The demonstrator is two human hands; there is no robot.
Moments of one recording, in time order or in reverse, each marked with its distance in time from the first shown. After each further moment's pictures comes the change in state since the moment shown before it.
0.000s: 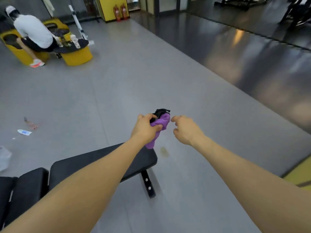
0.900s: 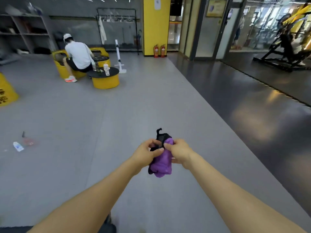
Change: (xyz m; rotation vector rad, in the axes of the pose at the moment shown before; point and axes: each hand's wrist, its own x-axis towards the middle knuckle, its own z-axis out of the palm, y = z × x) left_hand 0.389 0.157 0.004 -0.585 0.057 -0.123; right_hand 0.420 0.076 -0.186 0.809 -0.317 0.116
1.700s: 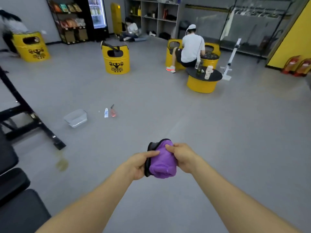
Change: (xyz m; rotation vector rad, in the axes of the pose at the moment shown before) left_hand 0.276 -0.032 -0.316 -0.935 0.597 -0.440; right_hand 0.421 -0.218 0.245 -0.126 -0.659 0.055
